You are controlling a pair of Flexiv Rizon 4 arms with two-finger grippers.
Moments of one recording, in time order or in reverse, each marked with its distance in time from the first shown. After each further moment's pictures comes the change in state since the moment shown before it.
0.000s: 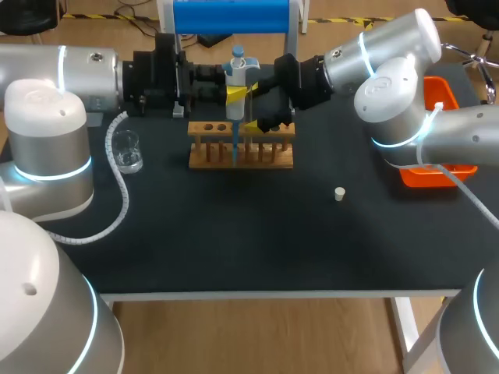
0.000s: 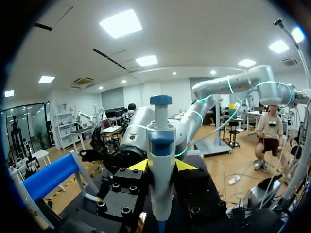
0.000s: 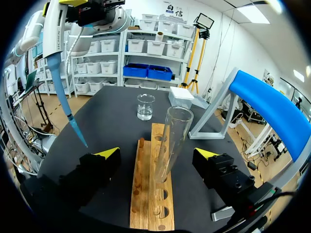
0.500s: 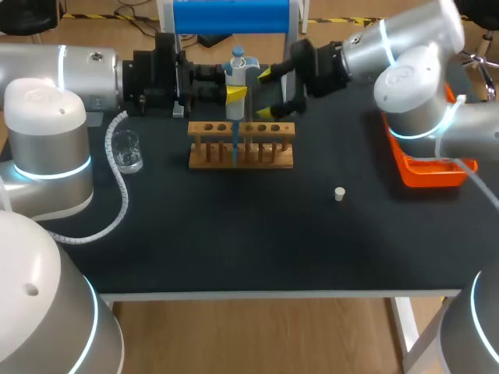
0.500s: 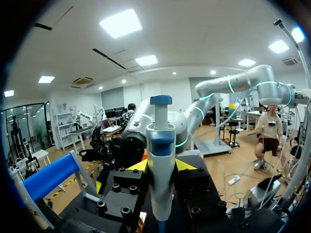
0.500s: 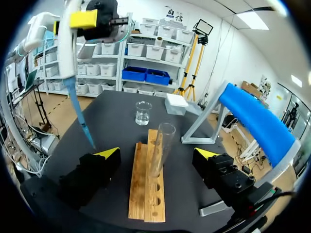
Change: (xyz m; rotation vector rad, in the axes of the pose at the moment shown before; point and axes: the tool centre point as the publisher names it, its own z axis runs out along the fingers) left arm 0.000 0.000 0.000 -0.001 0.001 0.000; right arm -0.007 0.023 -0.047 -0.026 -0.038 -0.034
